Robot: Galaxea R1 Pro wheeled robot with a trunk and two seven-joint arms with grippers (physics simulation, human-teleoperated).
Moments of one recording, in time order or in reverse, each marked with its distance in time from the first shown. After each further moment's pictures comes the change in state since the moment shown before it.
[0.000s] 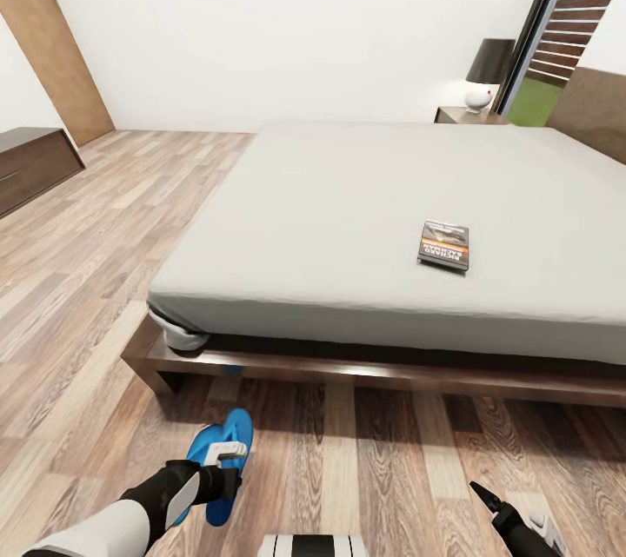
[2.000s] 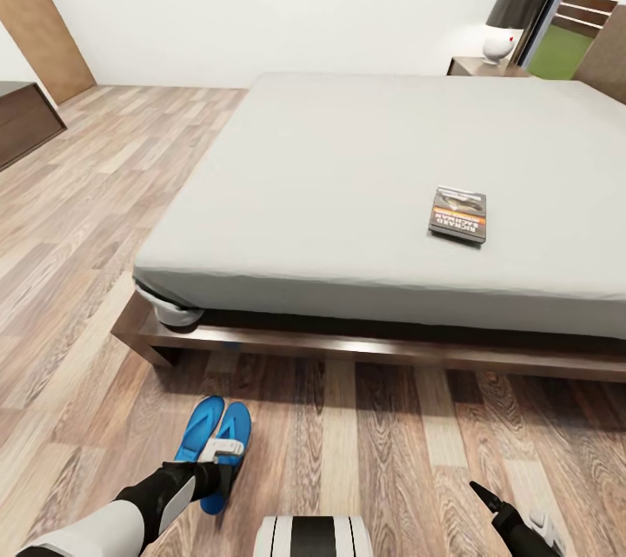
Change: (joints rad) left arm 0.000 0.022 -0.105 0.002 0.011 -0.105 0.004; right arm 0.000 0.000 0.000 0.000 0.001 0.002 0.003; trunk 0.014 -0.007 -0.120
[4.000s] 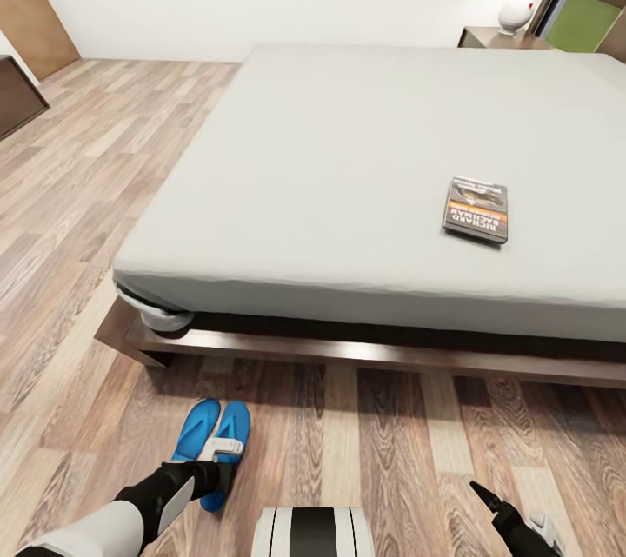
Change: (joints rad) left arm 0.000 0.002 0.001 0.002 -0.001 -0.017 0.000; right arm 0.000 0.000 0.000 0.000 0.000 -0.001 0.000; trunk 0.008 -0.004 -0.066
